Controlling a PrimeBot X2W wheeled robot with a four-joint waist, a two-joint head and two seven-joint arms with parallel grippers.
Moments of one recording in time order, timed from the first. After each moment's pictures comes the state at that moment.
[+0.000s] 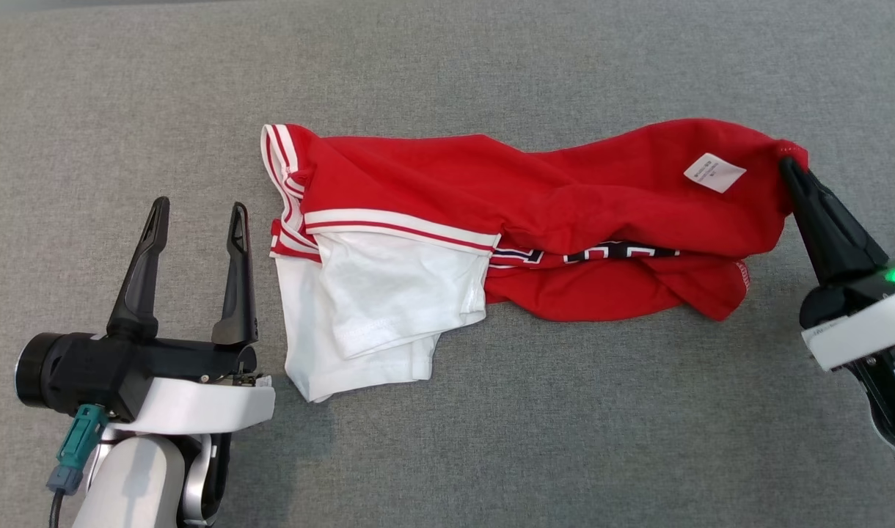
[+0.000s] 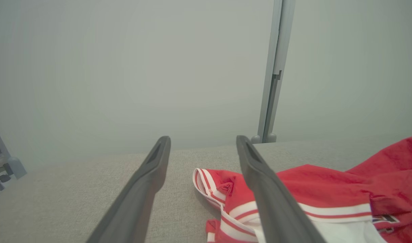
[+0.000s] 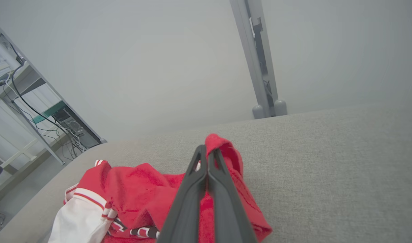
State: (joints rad) left arm -0.20 0.19 -0.17 -0.06 -0.25 0.12 -0.26; right arm -0.41 -0.54 0.37 0.05 0.95 0.13 -0.13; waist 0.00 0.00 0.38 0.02
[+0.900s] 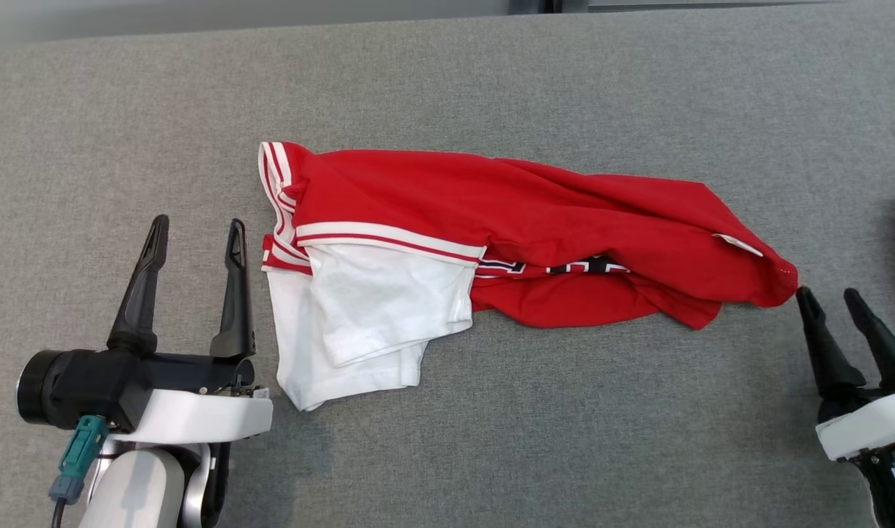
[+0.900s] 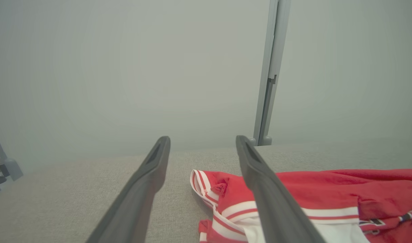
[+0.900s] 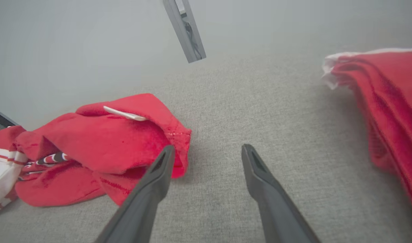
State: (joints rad) left arm -0.17 0.18 -0.16 -0.05 -0.25 0.12 -0.26; right arm -0.20 -0.50 0.32 0.30 0.88 0.13 -0.25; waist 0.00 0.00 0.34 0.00
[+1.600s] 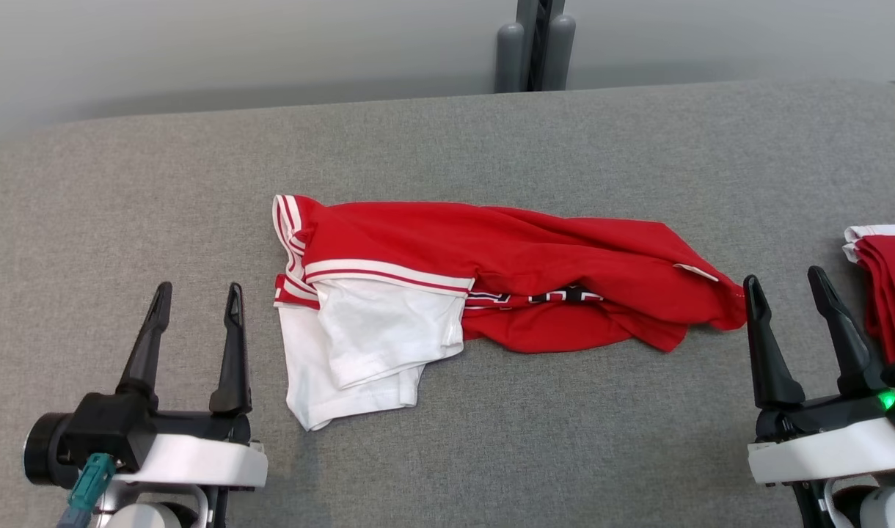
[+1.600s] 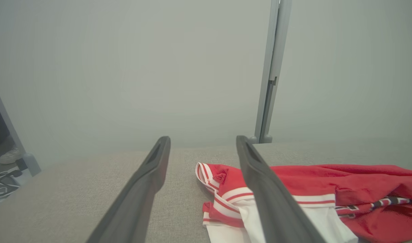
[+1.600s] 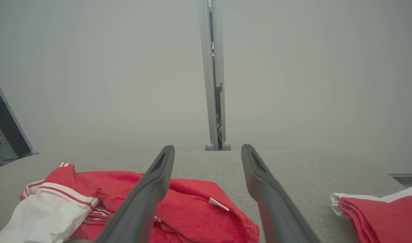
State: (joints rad) left arm -0.06 0.20 -0.16 -0.06 -0.28 0.14 -0.22; right arm -0.06 -0.14 0.04 -0.08 0.27 0.13 -0.18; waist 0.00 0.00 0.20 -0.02
